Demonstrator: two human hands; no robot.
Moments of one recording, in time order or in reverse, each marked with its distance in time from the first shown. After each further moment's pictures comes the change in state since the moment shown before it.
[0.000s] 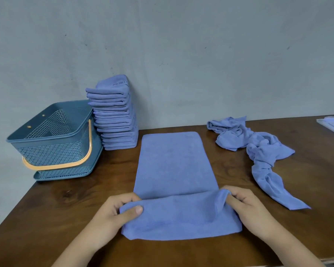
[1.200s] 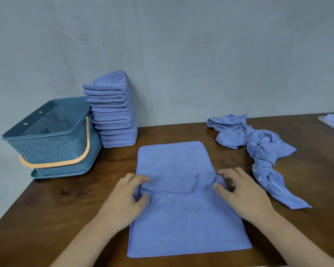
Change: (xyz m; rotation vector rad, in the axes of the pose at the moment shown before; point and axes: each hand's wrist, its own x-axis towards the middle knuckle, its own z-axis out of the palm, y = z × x) left_hand 0.044 -0.026 0.008 0.750 0.178 0.027; right_hand 0.039 0.043 -0.018 -0.763 0.276 0.048
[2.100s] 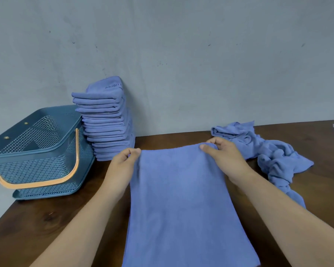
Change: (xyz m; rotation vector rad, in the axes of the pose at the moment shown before) left_hand 0.140 0.002 -0.023 -0.700 0.268 -0.362; right_hand 0.163 -0.046 0.001 0.694 0.006 0.096
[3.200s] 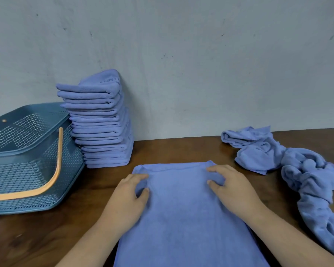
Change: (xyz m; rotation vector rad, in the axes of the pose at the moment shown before) left_hand 0.007 -0.074 0.018 0.584 -0.091 0.221; right_hand 0.002 0.081 0.027 -0.500 -0.022 -0.133
